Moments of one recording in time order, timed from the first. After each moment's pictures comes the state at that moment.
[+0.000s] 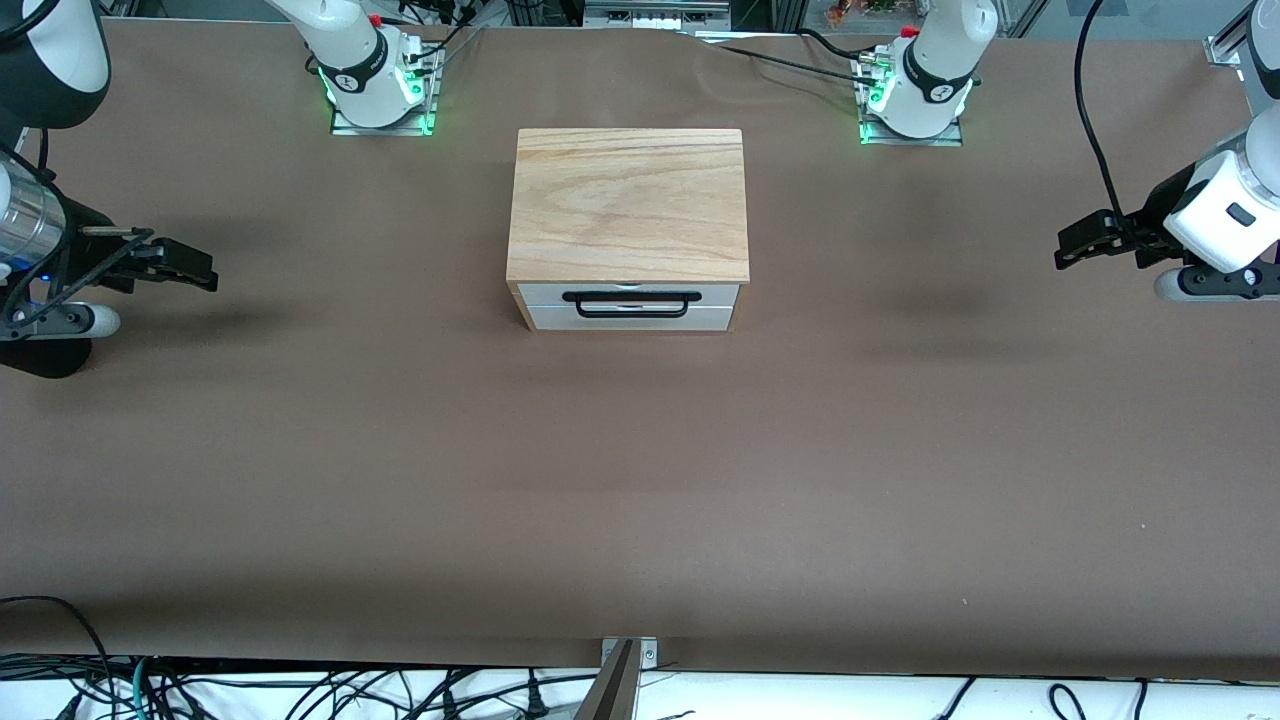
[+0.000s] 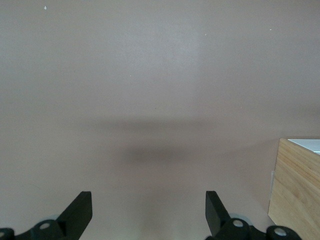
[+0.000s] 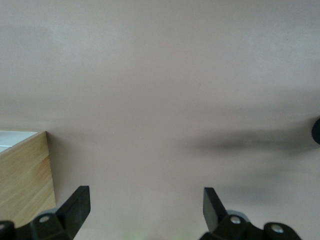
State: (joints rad) left arm 0.00 0.01 0.01 -1.70 -0.02 1.59 -0.04; right arm 0.08 0.18 -0.06 -1.48 0.01 1.53 -0.02
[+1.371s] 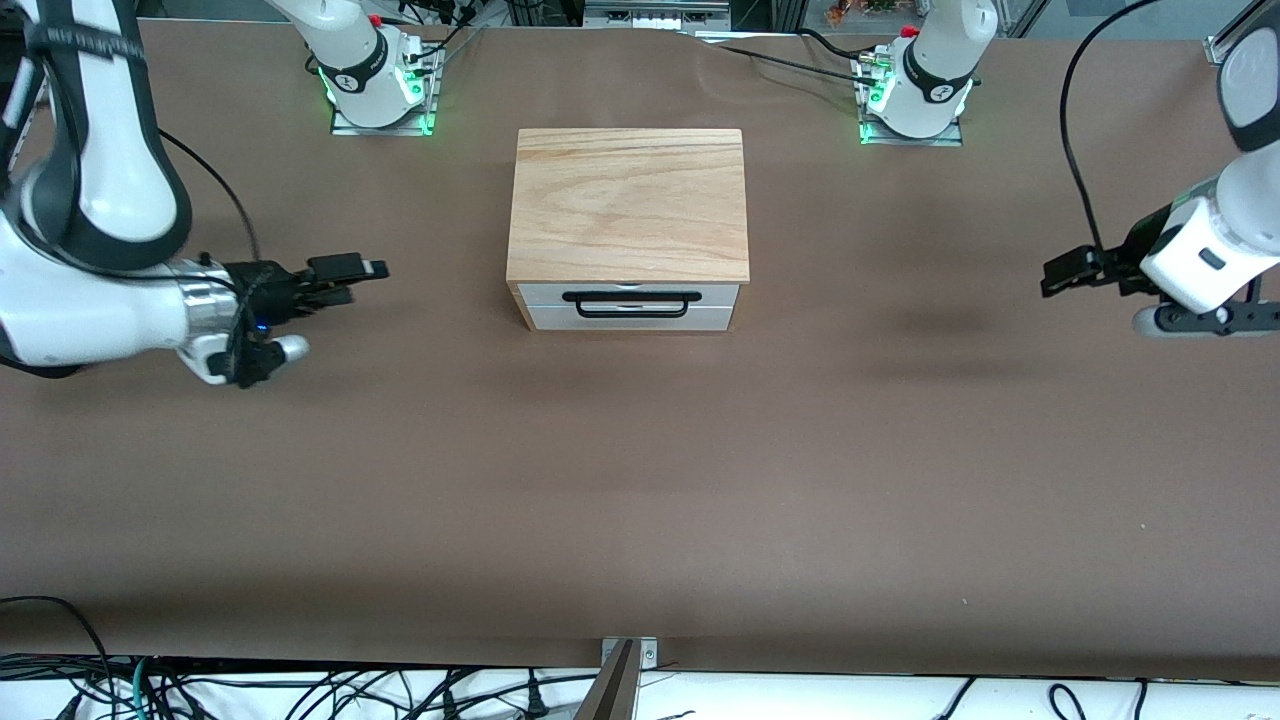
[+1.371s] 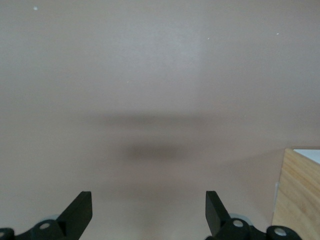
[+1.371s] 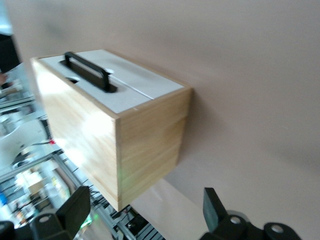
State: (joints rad) left arm 0.00 0.10 0.01 -1.71 -0.05 1.67 -0.04; right arm 0.09 0.38 -0.05 -1.65 0.69 1.47 -0.43
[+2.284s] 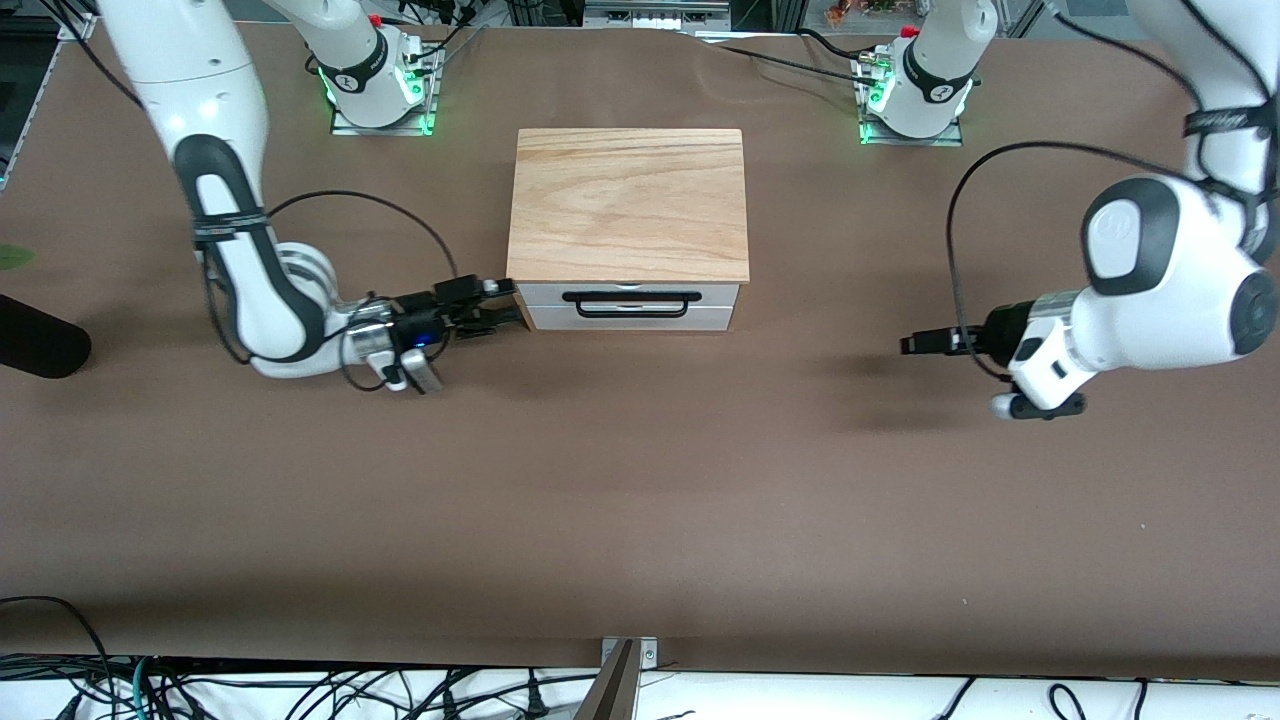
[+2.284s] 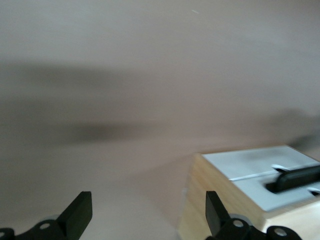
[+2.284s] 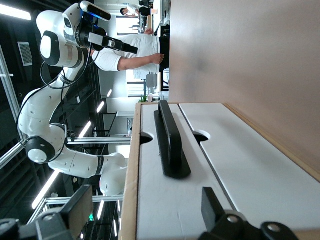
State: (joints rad) left arm -0.01 0.36 -0.05 -1.75 -0.54 1.82 0.06; right arm 0.25 0.60 -0.05 -1.95 1.48 1.59 -0.96
